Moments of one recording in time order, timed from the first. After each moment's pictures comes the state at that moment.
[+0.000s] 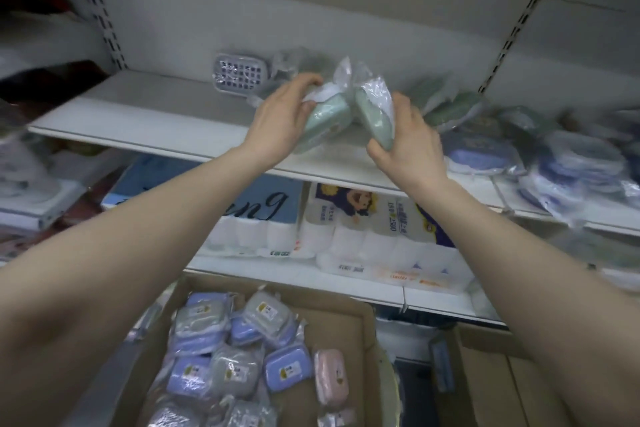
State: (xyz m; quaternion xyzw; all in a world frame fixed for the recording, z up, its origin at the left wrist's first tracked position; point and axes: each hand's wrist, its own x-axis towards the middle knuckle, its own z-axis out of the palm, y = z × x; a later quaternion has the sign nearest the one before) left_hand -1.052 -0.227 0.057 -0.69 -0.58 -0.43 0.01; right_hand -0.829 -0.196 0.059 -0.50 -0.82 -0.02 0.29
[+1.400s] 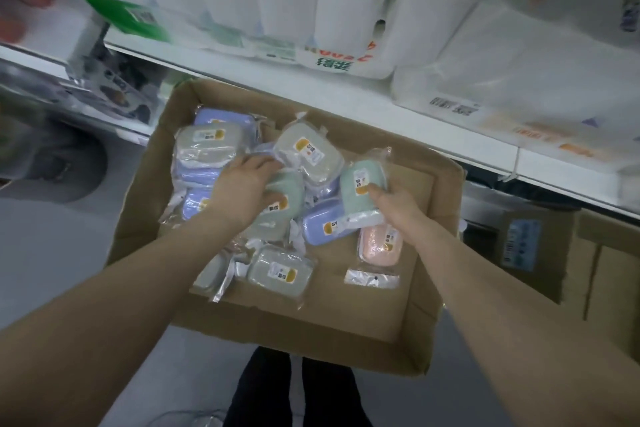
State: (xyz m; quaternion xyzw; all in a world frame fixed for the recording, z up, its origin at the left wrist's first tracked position) left_hand -1.097 -0.394 -0.416 -0.62 -0.75 -0.06 -0.20; right_hand -0.844 -0.279 -0.436 -0.67 -0.51 0.54 -0.02
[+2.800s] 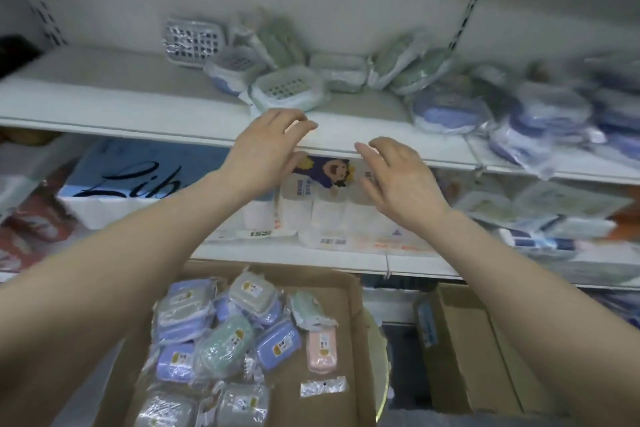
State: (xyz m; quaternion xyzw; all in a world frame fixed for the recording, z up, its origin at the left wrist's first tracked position) left_hand -1.017 -0.256 -0.010 -0.80 -0.53 -0.24 0.16; right_hand -0.758 -0.233 -0.018 -0.40 -0.89 -0.14 0.16
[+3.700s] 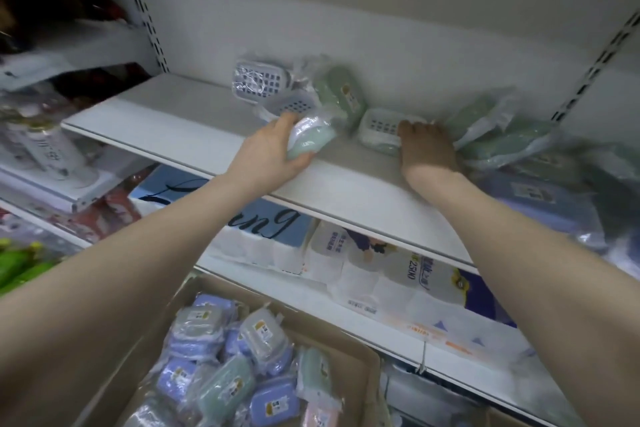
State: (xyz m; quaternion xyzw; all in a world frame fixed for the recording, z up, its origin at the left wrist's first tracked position) left_hand -1.042 -0.185 0.020 -0.61 -0.74 -0.28 0.08; right_hand -0.833 -0.015 0.013 -0.46 -0.87 -0.13 0.12
